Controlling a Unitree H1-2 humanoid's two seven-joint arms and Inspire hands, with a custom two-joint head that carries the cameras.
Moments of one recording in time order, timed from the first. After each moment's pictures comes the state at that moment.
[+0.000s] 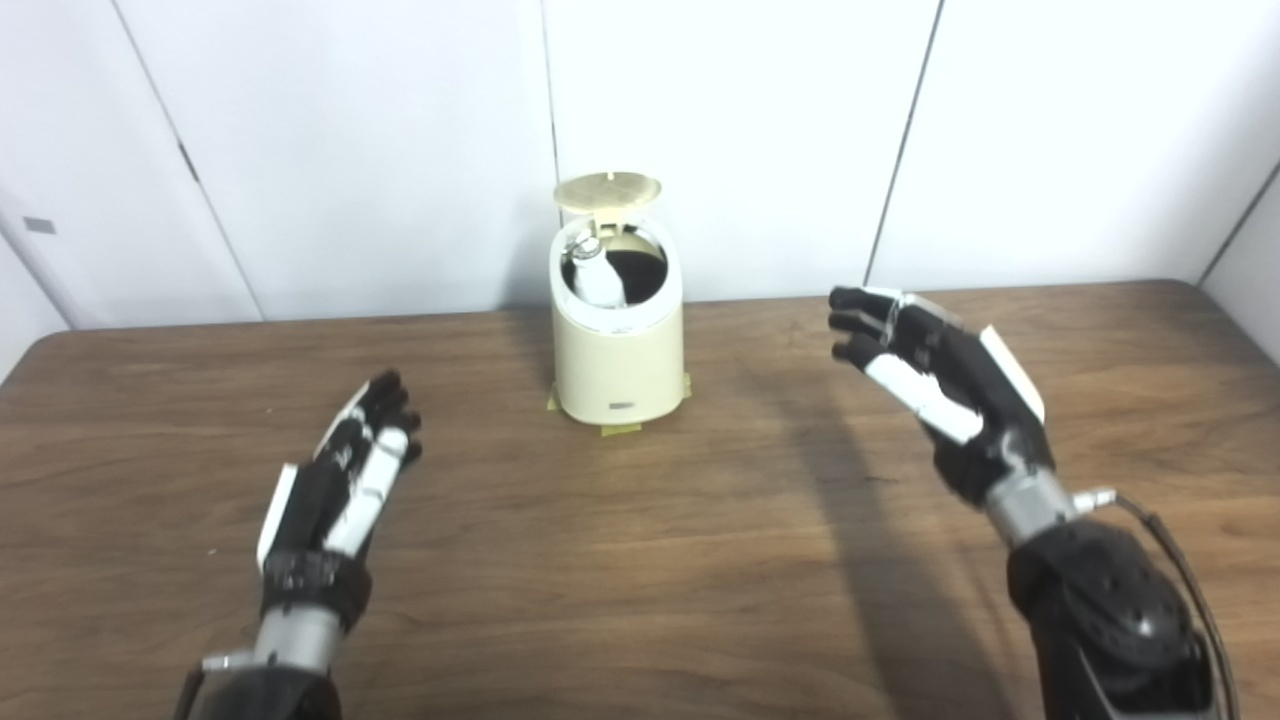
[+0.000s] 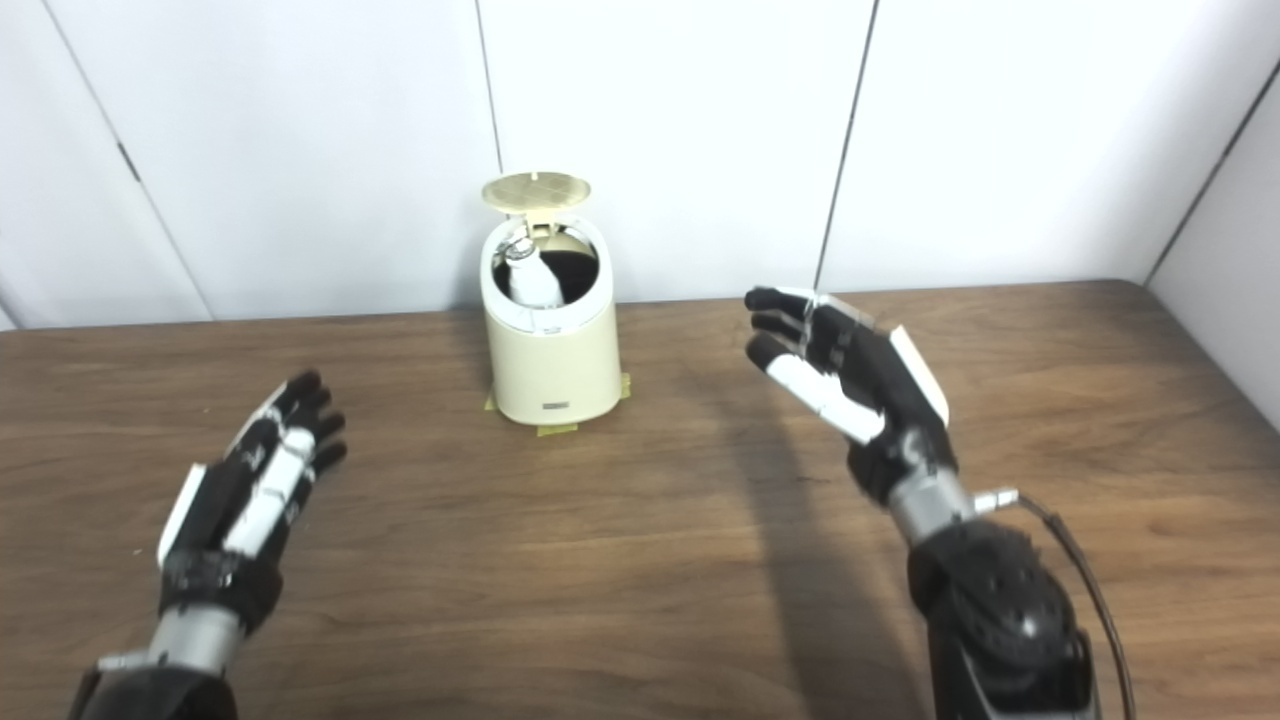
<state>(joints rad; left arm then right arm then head) -0.06 0.05 0.12 -0.49 -0.11 0.47 -0.04 -0.12 -0.14 -0.12 -0.45 0.10 0.47 0.17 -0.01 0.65</state>
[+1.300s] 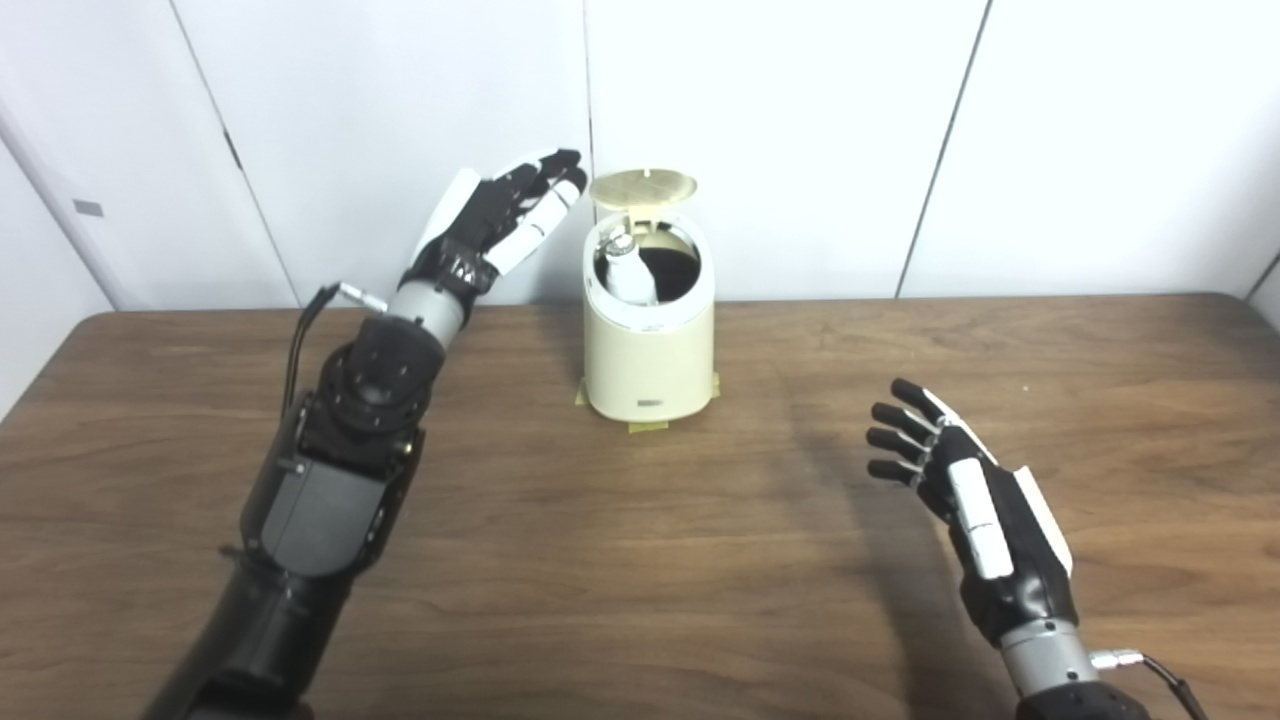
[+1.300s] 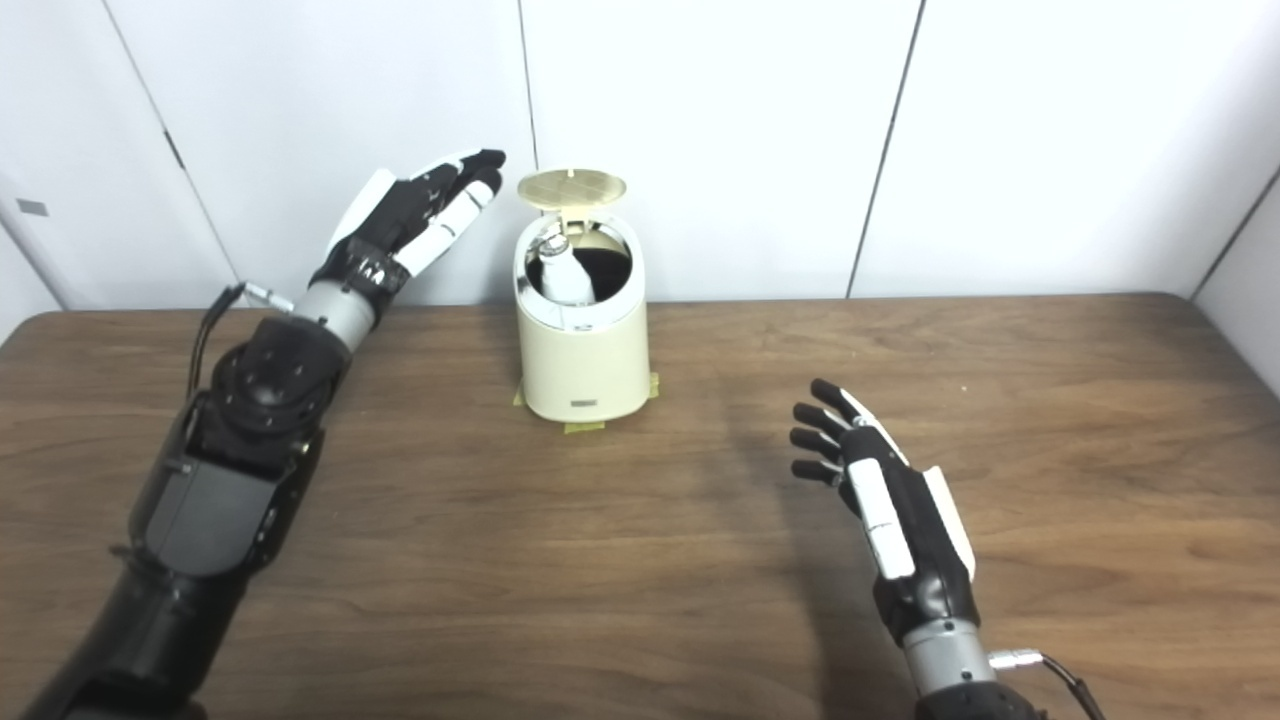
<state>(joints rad) -0.71 0.27 -0.21 0.02 0.20 0.47 -0.12 0.10 -0.07 -0.04 -0.40 -0.01 0.18 0.04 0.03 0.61</state>
